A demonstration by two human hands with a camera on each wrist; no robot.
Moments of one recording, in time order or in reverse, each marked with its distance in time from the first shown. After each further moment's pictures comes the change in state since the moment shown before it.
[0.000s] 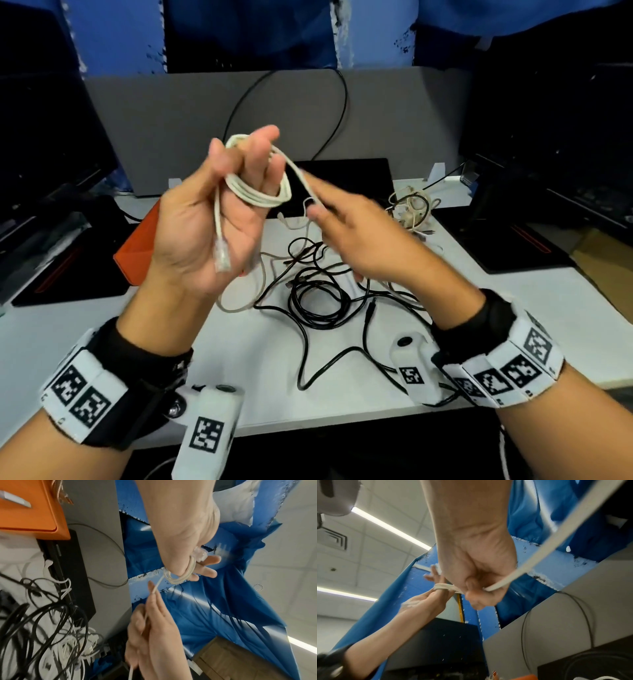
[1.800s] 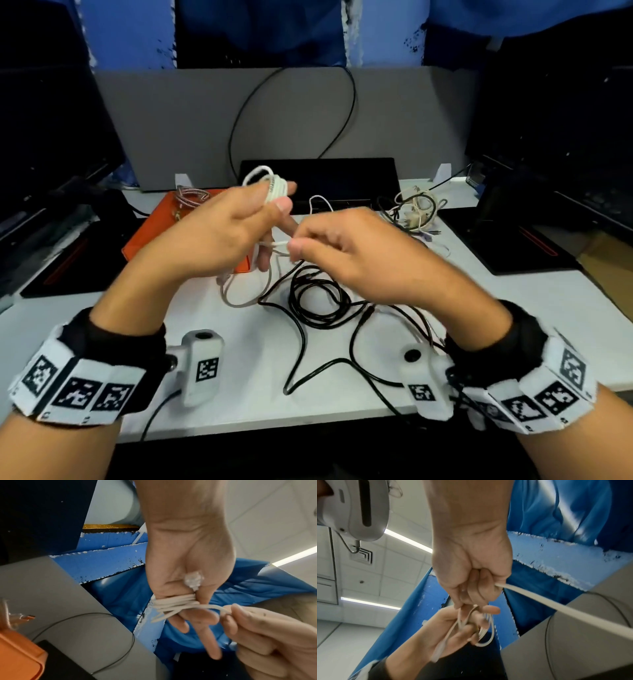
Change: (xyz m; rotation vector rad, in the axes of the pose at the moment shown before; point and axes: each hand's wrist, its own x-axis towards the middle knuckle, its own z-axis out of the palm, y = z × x) left_hand -0.007 0.020 -0.009 1.652 -0.159 -0.203; right_hand -0.019 -0.039 0.001 -0.105 -0.165 -0.123
